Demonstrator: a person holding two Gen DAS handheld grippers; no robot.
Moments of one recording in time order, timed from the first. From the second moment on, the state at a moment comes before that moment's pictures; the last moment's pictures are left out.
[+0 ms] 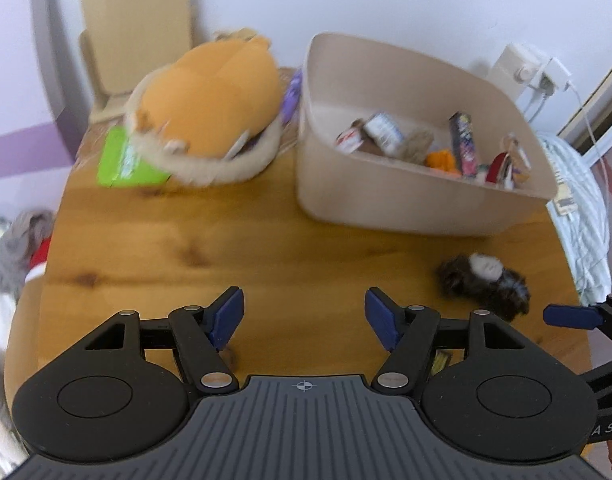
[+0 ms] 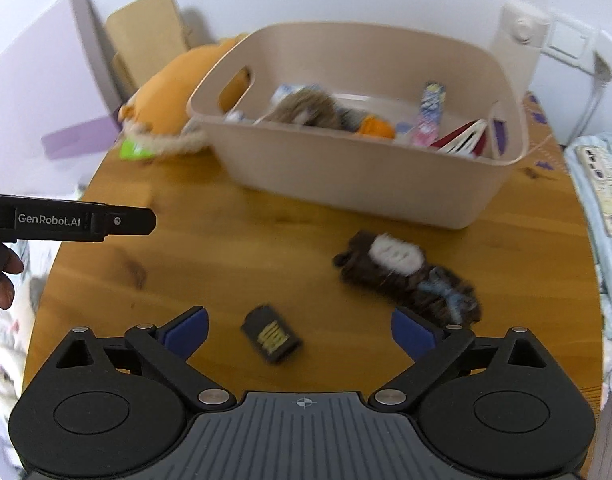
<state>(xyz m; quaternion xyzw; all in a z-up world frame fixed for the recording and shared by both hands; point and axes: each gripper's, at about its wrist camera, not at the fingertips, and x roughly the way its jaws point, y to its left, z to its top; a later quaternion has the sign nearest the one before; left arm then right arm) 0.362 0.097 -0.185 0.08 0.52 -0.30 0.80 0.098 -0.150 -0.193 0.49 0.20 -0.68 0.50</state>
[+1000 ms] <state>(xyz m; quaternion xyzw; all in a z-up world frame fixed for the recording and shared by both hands) 0.329 0.142 -0.249 0.09 0.60 -0.28 0.75 0.122 -0.176 -0.263 0.50 0.27 -0.62 0.54</state>
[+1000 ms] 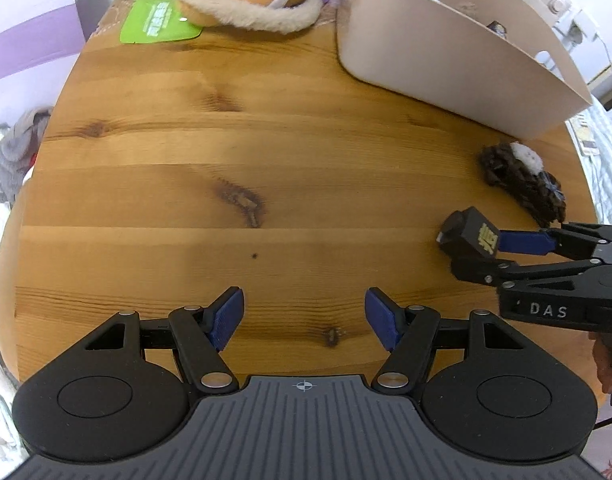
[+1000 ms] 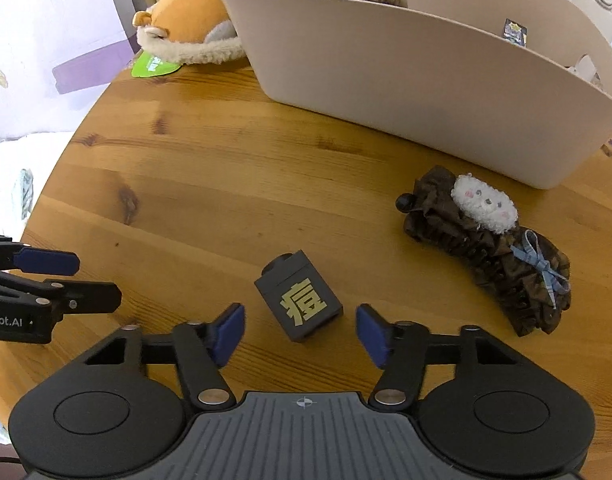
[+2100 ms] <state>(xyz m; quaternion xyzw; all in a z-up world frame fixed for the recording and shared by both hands) 0.335 0.032 -0.241 0.20 0.51 -0.43 0.72 0.076 -0.136 -0.273 0.52 0.24 -0.64 0.51</state>
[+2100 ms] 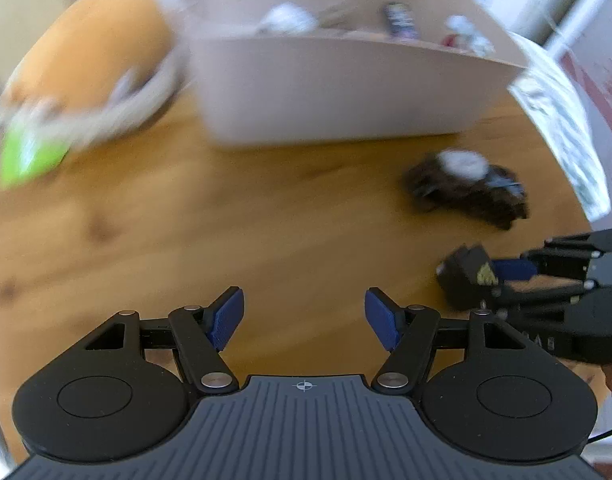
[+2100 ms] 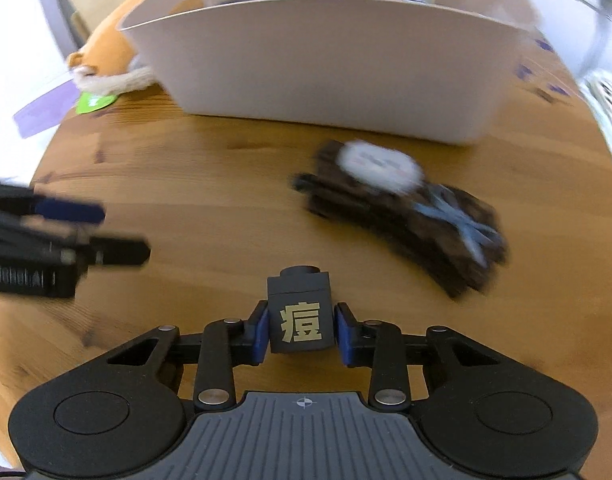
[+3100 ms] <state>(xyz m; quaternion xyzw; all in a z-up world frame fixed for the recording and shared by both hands) 0.262 -0.112 -0.277 0.40 0.32 -0.62 0.60 0.025 -0.078 -0.284 0.54 0.22 -0.68 0.46</state>
